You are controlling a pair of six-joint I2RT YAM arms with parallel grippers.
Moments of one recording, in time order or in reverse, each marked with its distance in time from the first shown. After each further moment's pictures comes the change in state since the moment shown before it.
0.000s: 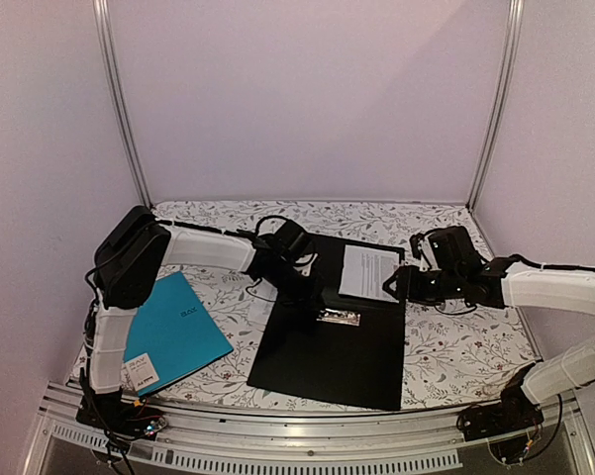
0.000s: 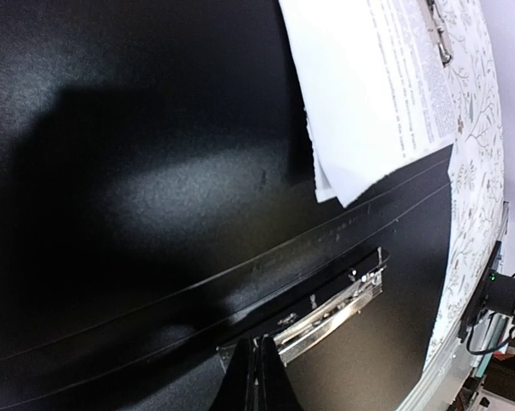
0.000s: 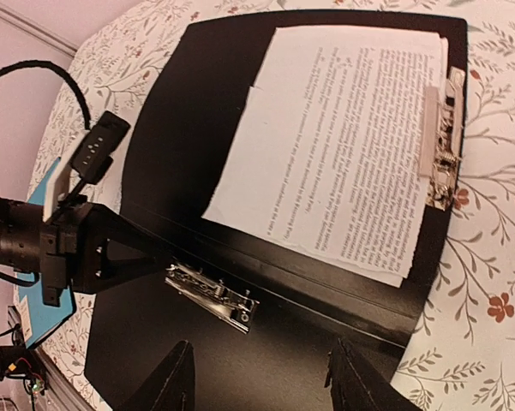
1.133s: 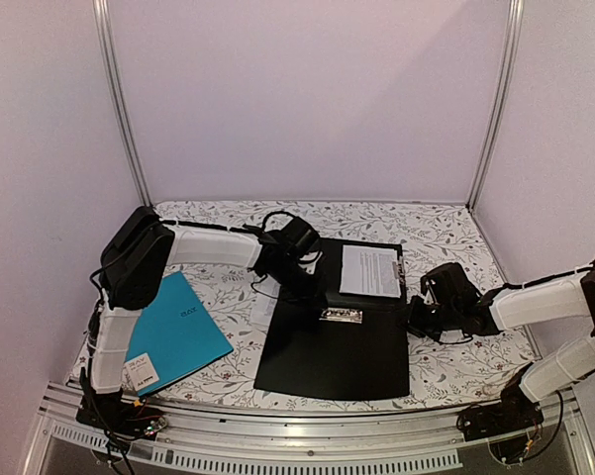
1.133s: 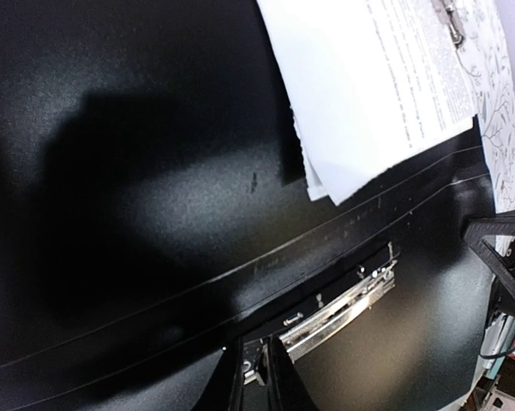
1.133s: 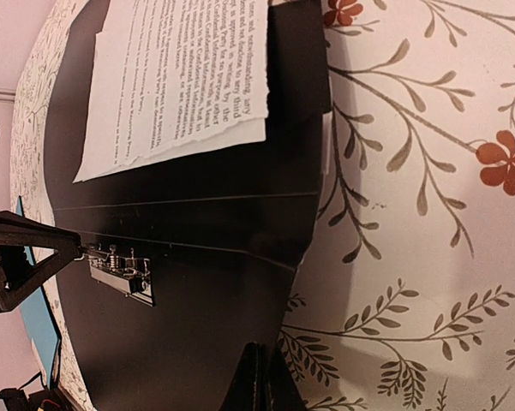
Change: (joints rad) left arm -0.013 0.032 0.093 -0.094 -0.029 0.032; right arm -0.006 0.098 -0.208 0.212 -0.011 0.272
